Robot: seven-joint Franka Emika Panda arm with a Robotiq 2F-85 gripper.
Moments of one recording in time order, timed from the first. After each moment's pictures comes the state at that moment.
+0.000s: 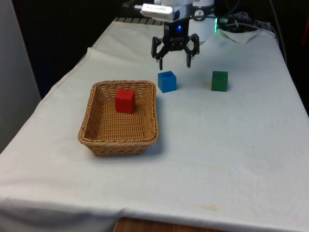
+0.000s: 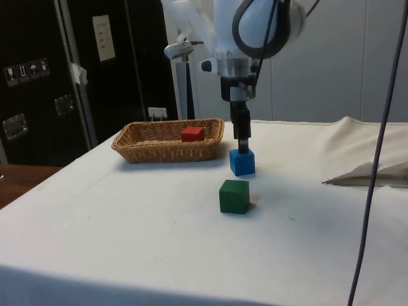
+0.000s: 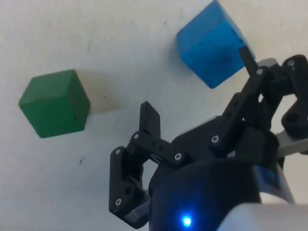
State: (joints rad) arm 0.33 0.09 -0.45 -2.63 0.05 2.75 -0.54
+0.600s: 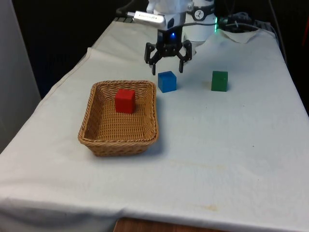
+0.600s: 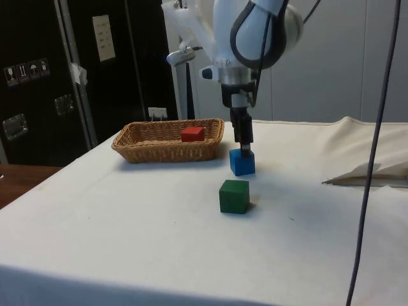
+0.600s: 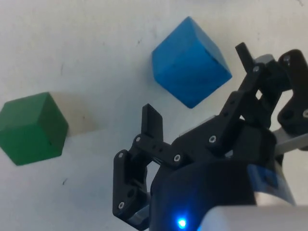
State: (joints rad) arm 0.33 0.17 -0.48 -2.60 0.05 2.79 -0.61
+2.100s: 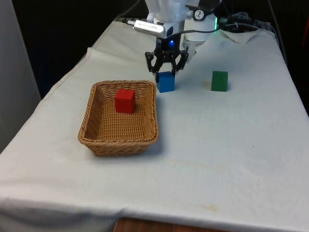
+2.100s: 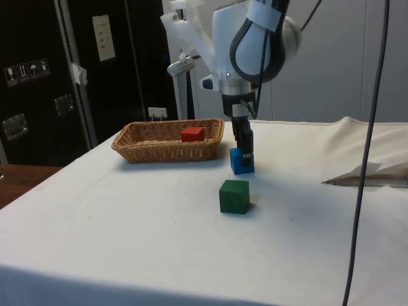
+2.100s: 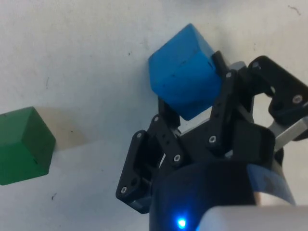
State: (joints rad) arm 0.32 0.25 -0.47 -2.58 0.05 2.83 -0.61
